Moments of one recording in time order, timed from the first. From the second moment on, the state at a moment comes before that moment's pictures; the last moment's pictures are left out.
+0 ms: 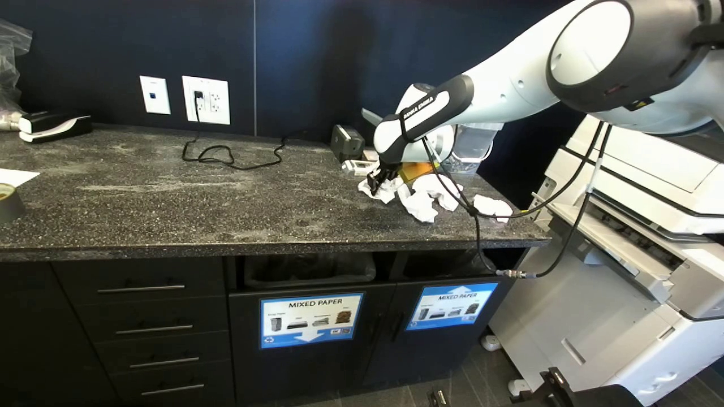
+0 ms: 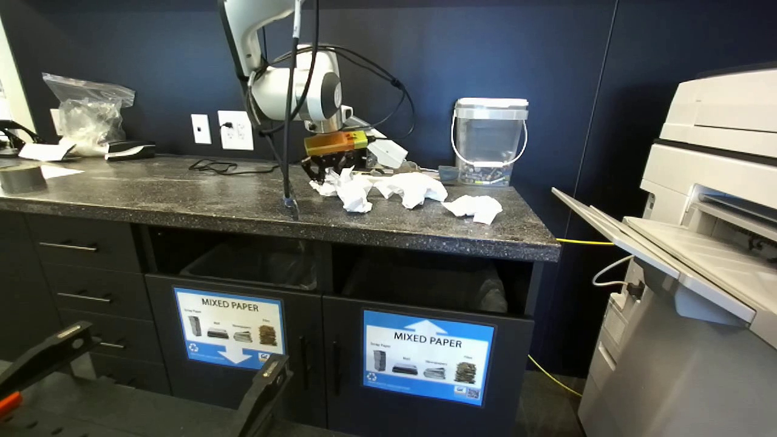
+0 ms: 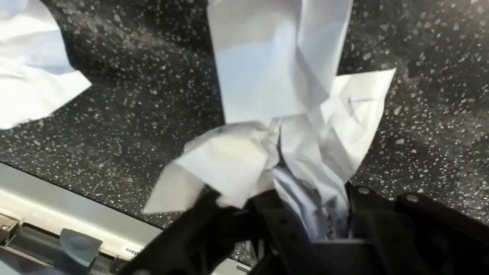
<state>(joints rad) 0.00 0.94 0.14 -1.39 -0.19 2.66 -0.39</state>
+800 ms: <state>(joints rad) -0.04 0.92 0.25 -1.37 -0.13 2.43 -0.57</state>
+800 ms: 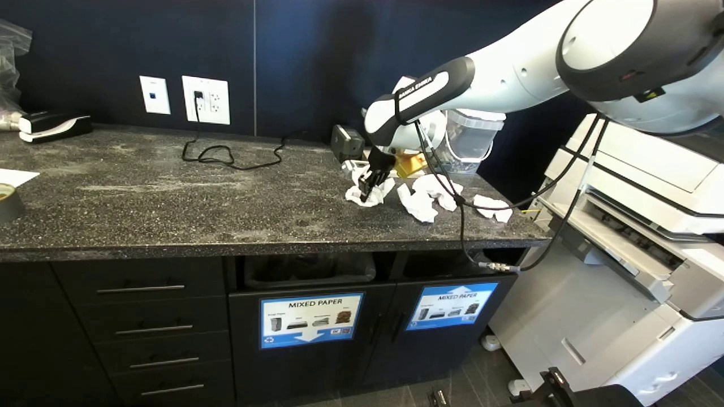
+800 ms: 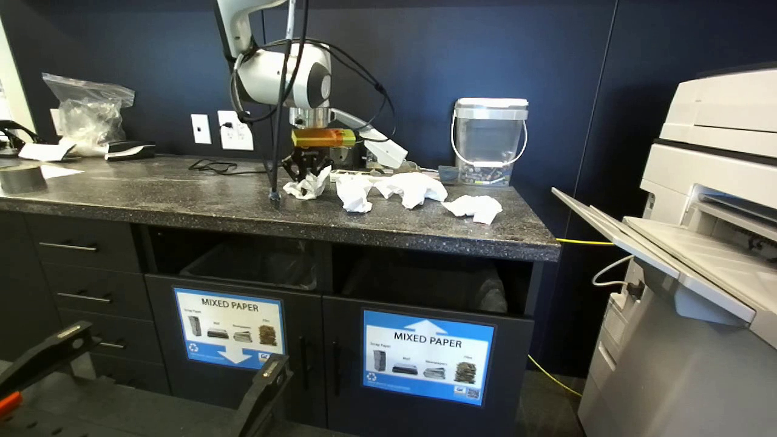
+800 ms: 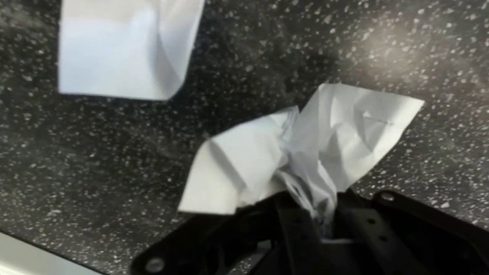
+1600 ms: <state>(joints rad) -0.05 0.60 0.21 -1.85 -0.12 2.39 -0.52</state>
